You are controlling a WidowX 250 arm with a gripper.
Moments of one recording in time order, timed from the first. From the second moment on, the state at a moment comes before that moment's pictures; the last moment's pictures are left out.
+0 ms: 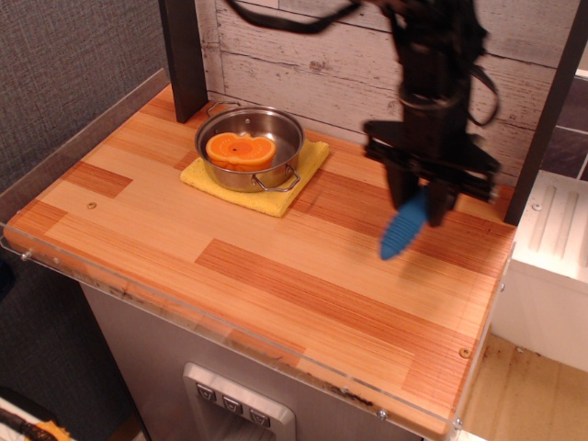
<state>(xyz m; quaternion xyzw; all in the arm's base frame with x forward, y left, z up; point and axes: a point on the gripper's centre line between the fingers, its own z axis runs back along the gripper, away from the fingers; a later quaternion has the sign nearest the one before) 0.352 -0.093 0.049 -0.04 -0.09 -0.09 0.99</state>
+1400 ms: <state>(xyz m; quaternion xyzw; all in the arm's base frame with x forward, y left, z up) 0.368 -0.103 0.030 -0.08 -0.04 -0.04 1.00</state>
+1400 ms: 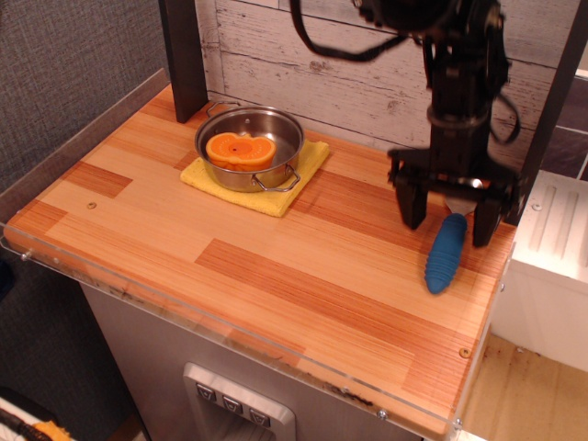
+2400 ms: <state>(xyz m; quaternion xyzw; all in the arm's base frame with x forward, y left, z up) 0.337 0.024 0.109 -0.04 -0.08 -0.04 0.99</state>
